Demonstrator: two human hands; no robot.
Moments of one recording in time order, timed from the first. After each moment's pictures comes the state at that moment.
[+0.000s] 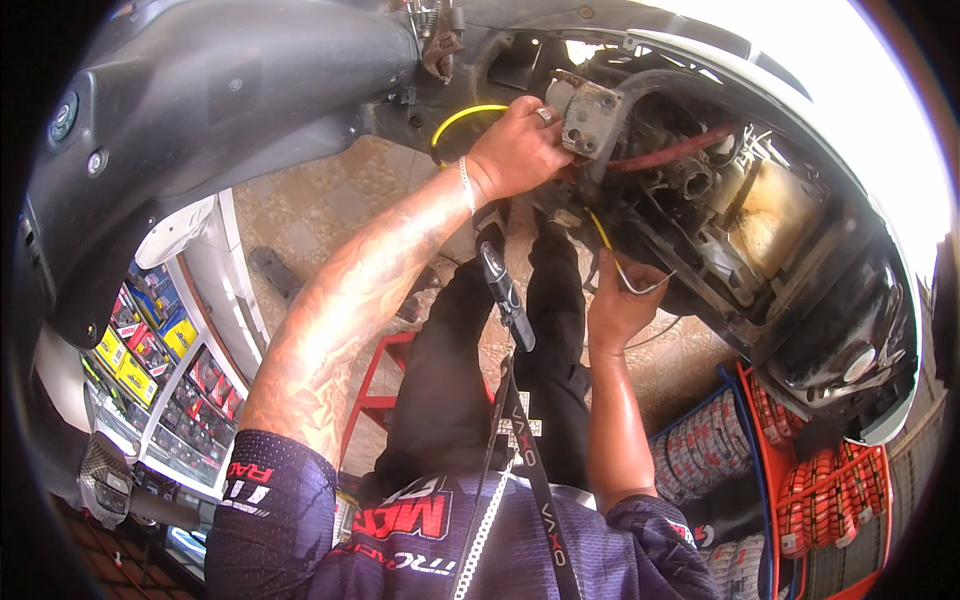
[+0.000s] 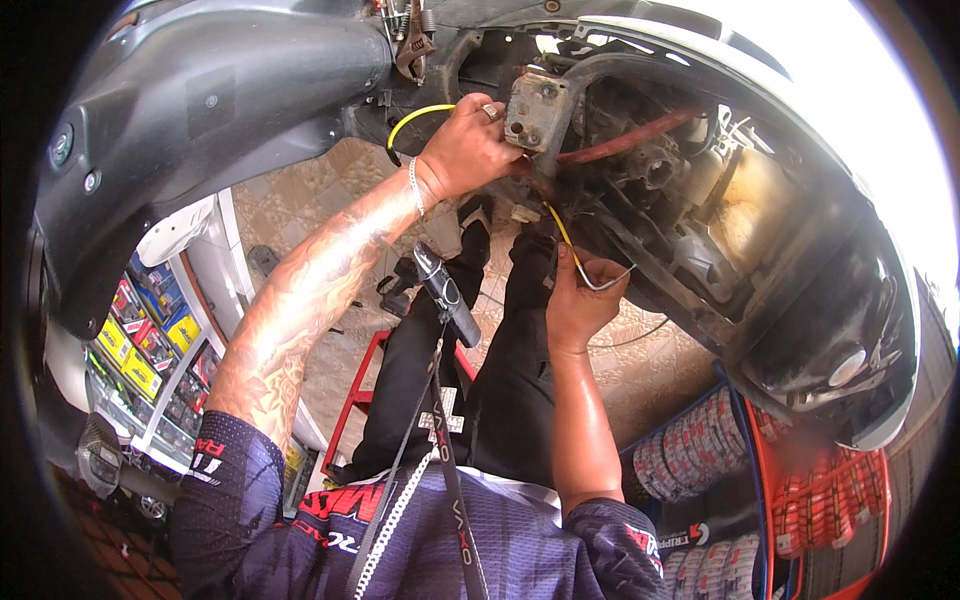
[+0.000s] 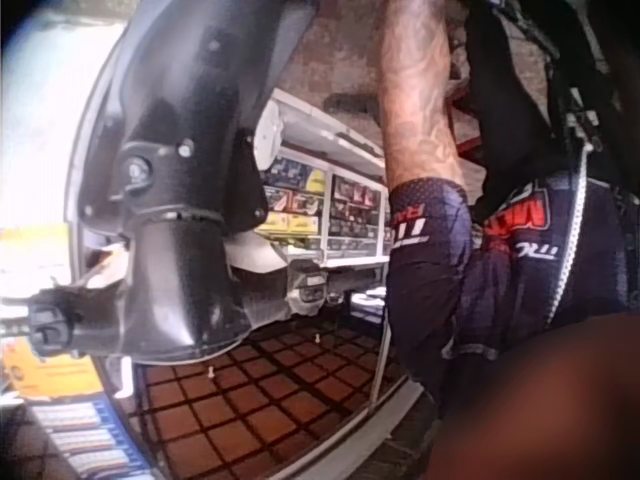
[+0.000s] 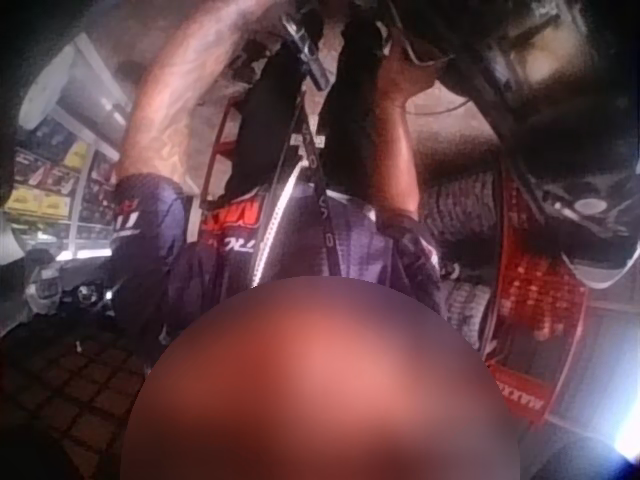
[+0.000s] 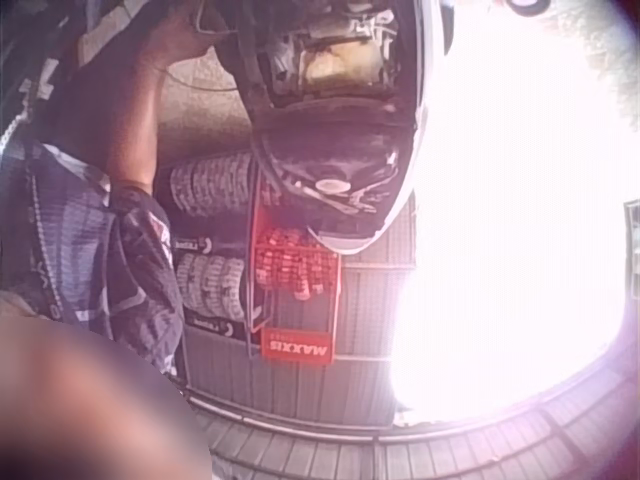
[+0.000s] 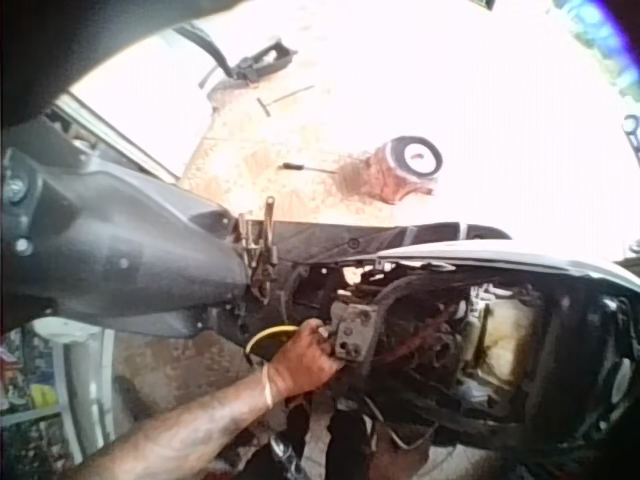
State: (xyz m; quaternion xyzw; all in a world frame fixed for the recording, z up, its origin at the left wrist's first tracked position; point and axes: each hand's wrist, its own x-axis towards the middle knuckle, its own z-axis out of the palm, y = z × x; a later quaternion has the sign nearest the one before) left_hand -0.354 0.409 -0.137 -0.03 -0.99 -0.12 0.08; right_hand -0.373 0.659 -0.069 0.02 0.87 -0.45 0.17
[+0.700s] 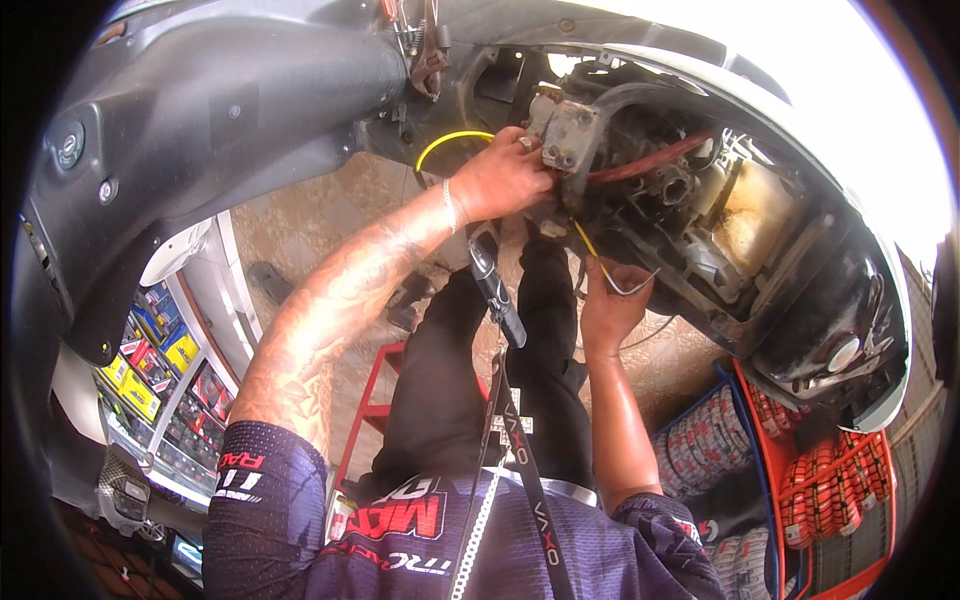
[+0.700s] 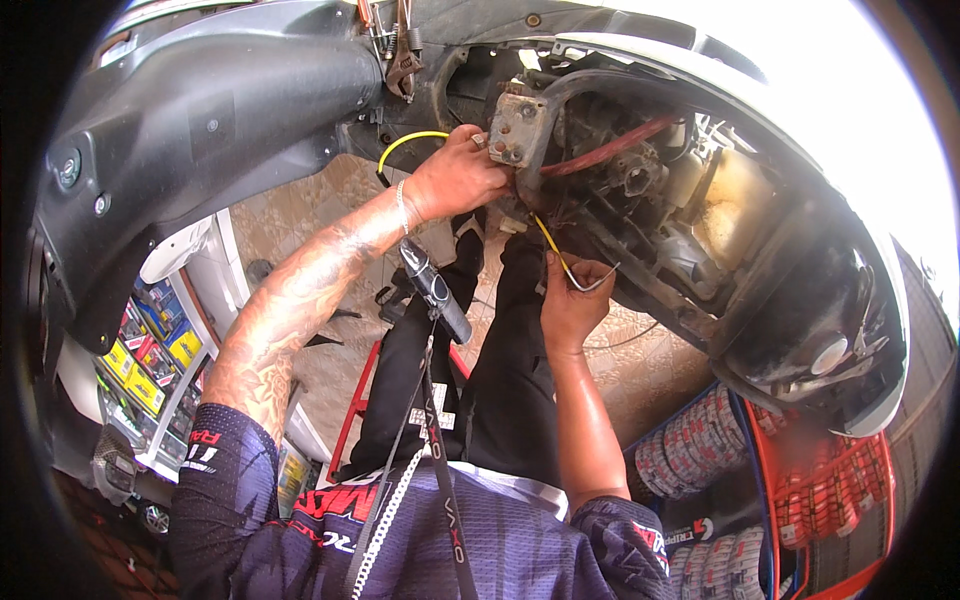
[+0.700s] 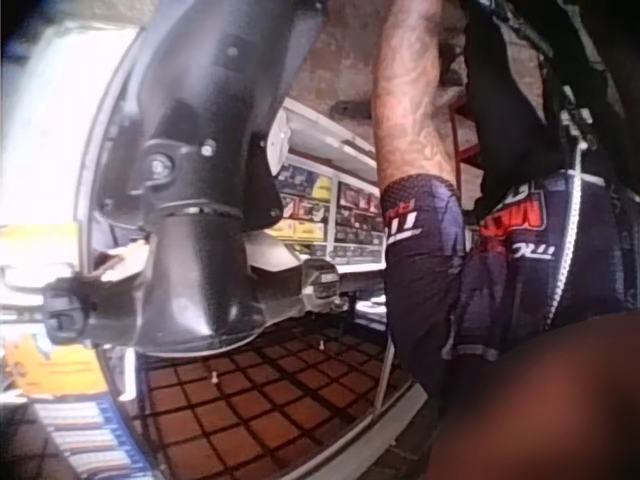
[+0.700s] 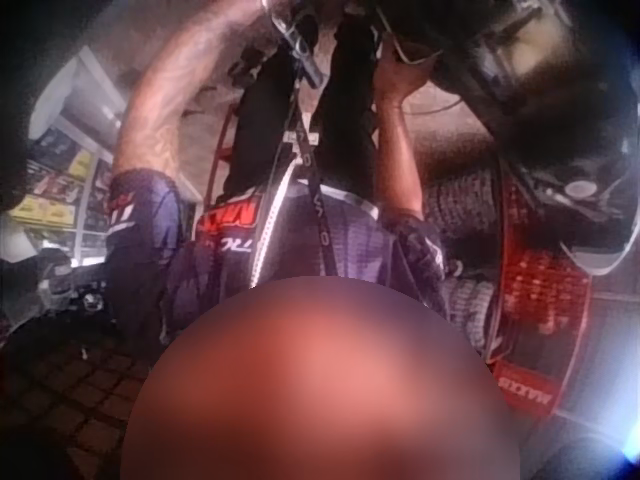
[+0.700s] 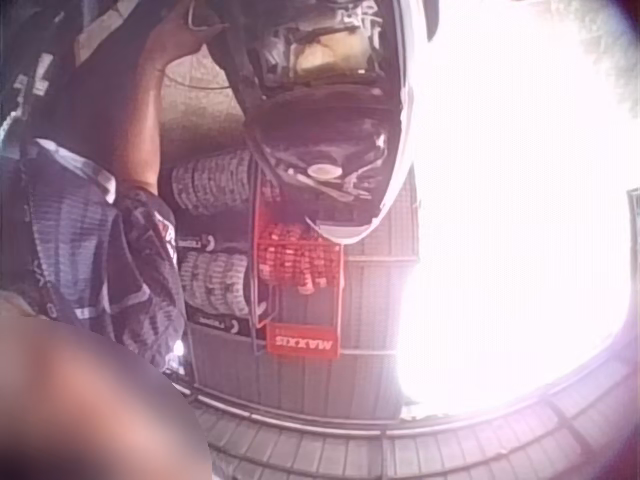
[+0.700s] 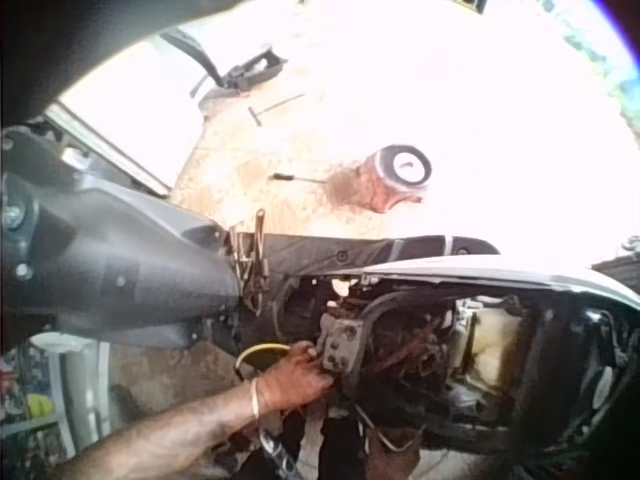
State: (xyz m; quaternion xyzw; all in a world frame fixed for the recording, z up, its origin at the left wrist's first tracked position) left_hand -0.347 0.409 -0.134 -0.05 -0.96 -0.28 0.02; right_hand -0.383 0.661 -0.061 0.04 0.88 -0.42 0.23
